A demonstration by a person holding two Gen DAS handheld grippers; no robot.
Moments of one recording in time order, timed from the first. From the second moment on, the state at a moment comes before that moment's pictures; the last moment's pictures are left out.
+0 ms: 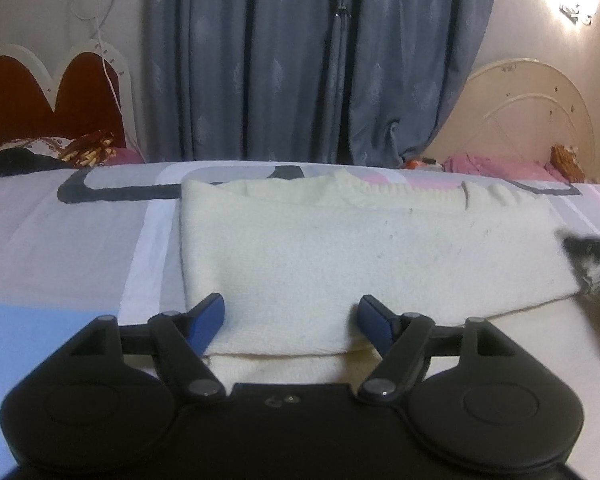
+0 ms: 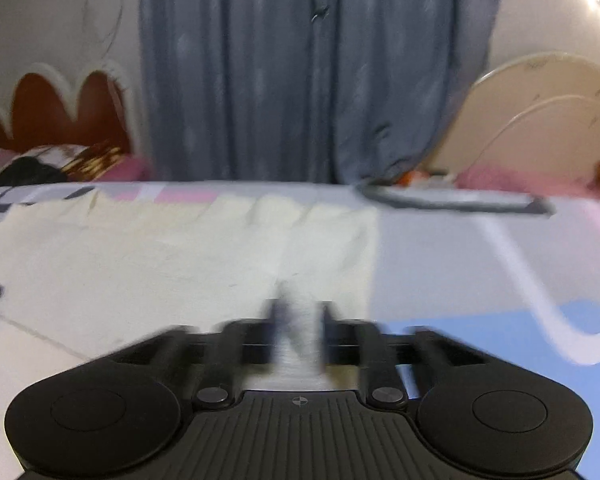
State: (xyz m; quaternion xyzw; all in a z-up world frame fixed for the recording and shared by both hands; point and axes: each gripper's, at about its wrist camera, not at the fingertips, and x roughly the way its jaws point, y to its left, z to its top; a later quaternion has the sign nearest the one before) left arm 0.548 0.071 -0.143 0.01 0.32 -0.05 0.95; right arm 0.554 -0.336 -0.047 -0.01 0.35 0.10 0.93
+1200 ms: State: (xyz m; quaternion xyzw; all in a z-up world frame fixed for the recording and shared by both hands) left arm 0.537 0.067 -0.131 0.04 0.27 -0.06 0.96; right arm 0.521 -0.367 -0.031 0.12 0.32 0.07 0.94
